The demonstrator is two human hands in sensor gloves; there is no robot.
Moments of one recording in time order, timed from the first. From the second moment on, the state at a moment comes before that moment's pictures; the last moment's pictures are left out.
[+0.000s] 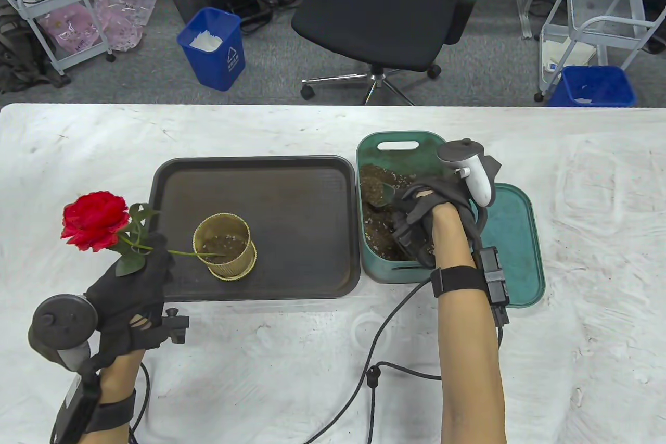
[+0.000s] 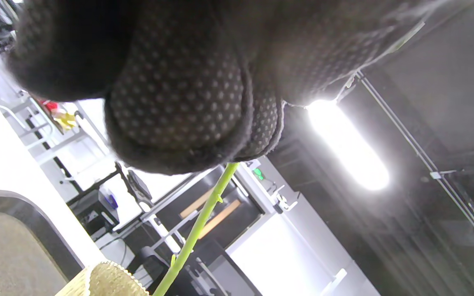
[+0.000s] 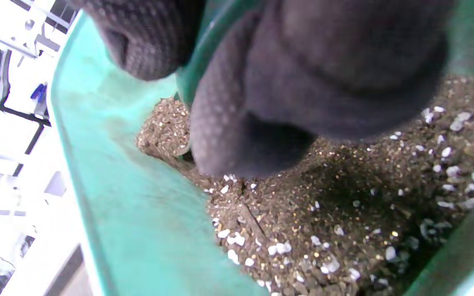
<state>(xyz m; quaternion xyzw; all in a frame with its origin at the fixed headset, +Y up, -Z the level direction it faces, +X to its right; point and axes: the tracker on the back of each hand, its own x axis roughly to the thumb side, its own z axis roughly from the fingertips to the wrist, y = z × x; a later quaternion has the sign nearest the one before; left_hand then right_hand) -0.350 -0.653 -0.192 0.26 0.01 0.44 0.86 0.161 -0.658 -0.369 -0.22 0.31 0.82 0.43</state>
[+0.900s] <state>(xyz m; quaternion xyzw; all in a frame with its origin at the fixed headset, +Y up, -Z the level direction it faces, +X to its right) -0.348 -0.654 -0.192 0.26 0.01 0.45 0.85 0.144 -0.589 -0.308 -0.14 0.23 0.80 0.54</state>
